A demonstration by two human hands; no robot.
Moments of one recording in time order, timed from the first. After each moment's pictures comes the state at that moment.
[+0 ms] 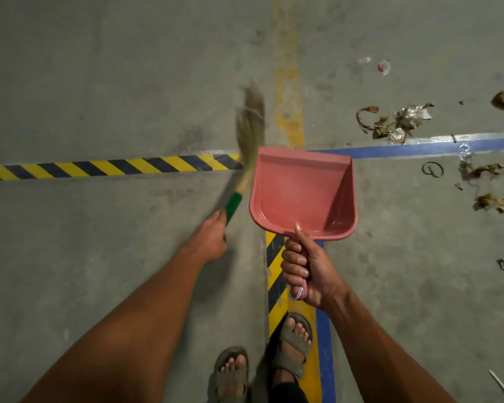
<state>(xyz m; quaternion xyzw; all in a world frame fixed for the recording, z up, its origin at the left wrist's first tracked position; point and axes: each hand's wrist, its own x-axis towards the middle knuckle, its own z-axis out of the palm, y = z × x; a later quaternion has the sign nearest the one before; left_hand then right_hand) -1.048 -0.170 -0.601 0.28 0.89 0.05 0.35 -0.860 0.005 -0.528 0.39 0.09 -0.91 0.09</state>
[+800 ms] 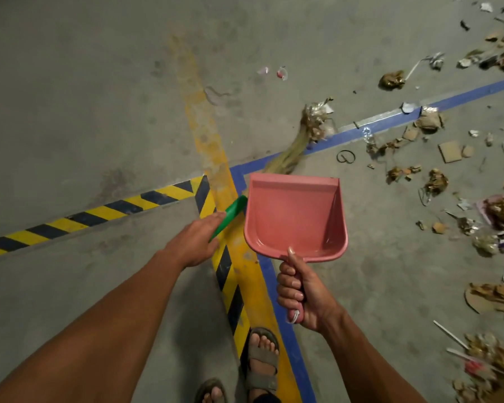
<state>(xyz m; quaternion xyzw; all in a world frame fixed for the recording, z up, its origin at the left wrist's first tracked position) -1.031 0.005 -0.593 0.52 0.78 0.07 0.34 -0.752 0.114 -0.526 0.44 0.02 -0.90 -0.01</state>
